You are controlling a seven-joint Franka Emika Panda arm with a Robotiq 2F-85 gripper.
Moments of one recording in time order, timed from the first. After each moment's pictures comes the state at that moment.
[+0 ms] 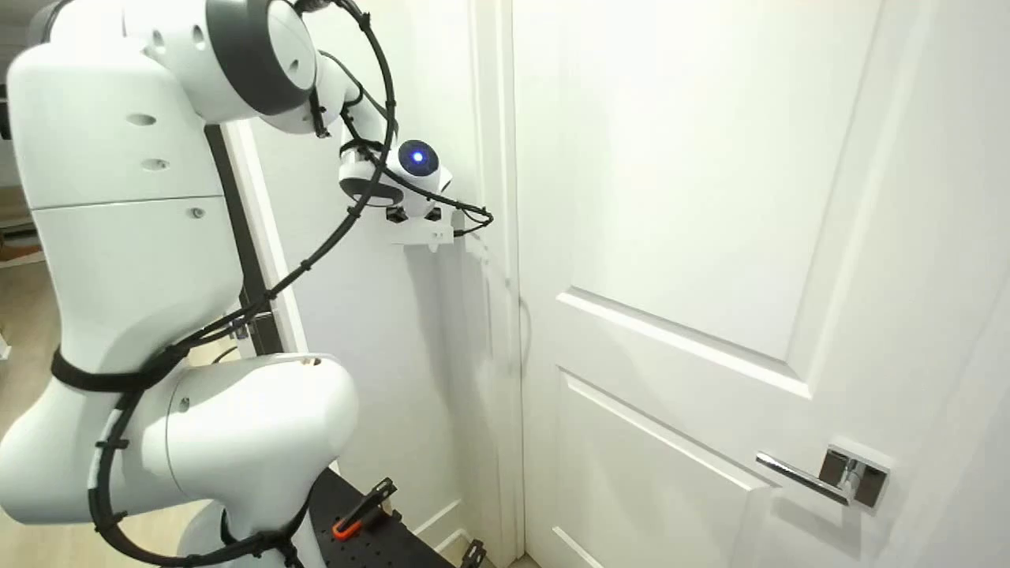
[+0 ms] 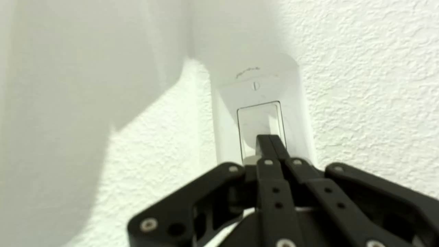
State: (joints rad) arm 0.88 0.18 -0.33 -2.02 1.60 2.83 -1.67
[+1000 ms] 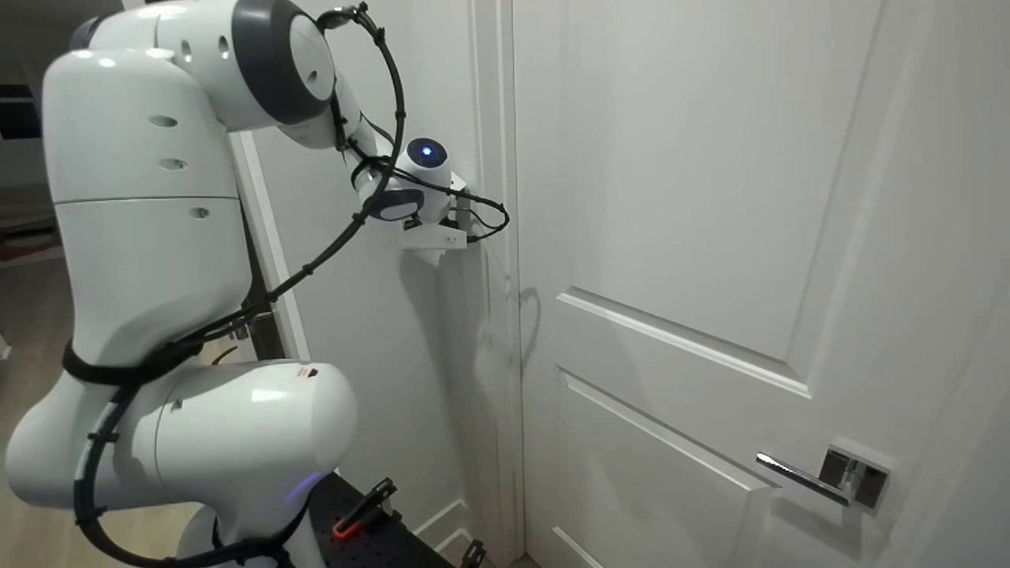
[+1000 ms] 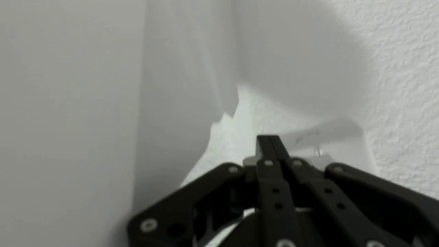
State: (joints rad) arm 0.73 0.23 -0.22 -2.03 1.15 2.88 -1.23
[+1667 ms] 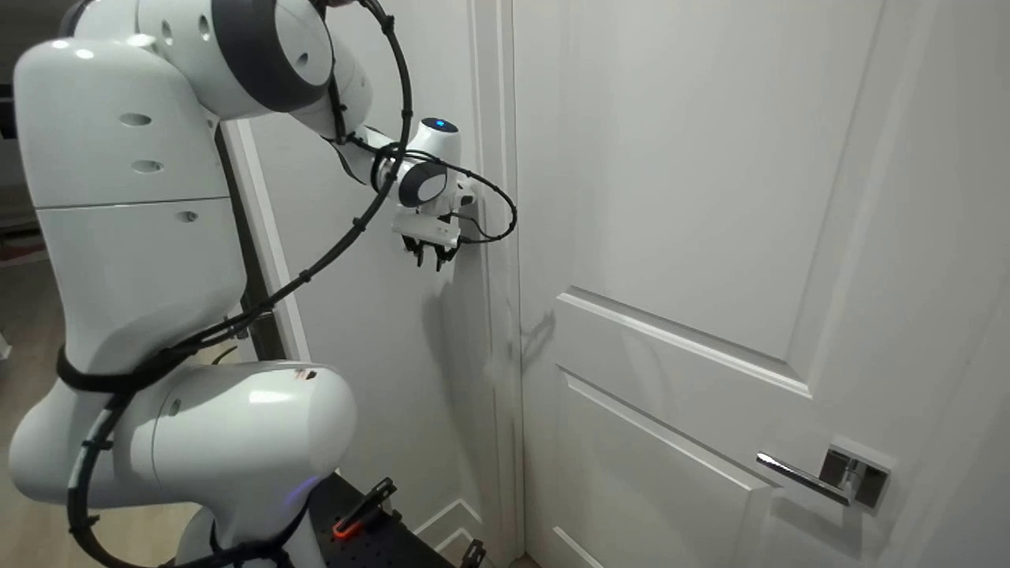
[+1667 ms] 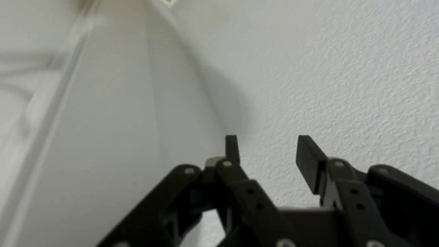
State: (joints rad) arm 0.67 0.15 -0.26 -2.06 0.52 2.46 -0.41
